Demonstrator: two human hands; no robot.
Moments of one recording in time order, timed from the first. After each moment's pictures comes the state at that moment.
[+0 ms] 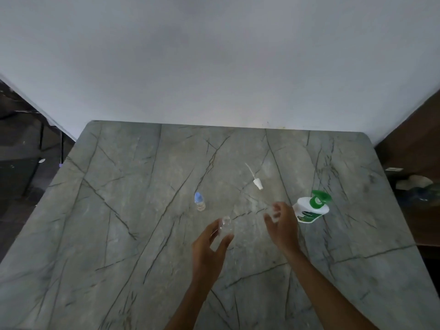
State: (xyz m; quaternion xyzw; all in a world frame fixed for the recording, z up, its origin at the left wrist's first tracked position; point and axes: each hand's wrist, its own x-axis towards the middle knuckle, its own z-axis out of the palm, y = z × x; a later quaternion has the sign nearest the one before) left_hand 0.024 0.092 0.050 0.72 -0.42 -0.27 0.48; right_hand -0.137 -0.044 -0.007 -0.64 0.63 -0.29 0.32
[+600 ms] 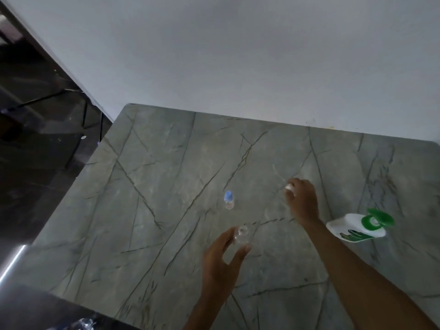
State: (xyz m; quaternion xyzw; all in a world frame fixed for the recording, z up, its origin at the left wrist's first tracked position) left_hand 0.047 0.111 0.049 0.72 -0.38 -0.27 0.51; right_hand -0.079 -0.145 -0.051 -0.78 0.55 -0.21 0.21
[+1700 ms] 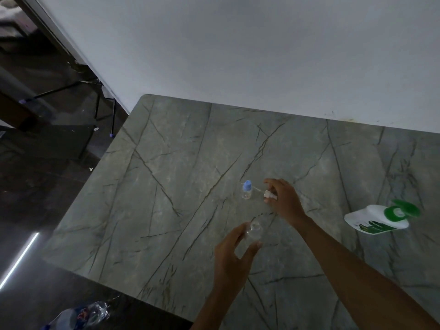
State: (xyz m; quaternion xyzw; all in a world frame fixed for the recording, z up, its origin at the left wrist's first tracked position) left_hand 0.056 0.138 0.045 0.74 -0.38 -0.25 0.50; right_hand -0.016 -0.089 -0.052 -0.83 0.42 -0.15 0.33
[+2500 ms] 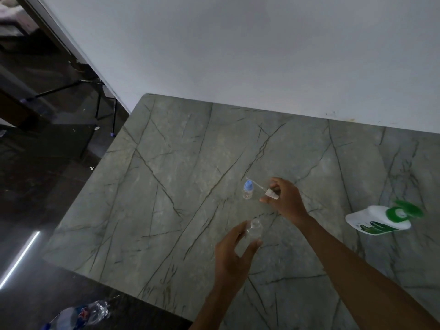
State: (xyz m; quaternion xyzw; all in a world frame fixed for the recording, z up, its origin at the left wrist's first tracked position) left_hand 0.060 0.136 0.038 0.76 -0.36 -0.26 0.48; right_hand -0.016 -0.092 -0.058 -0.78 0.46 -0.19 0.39
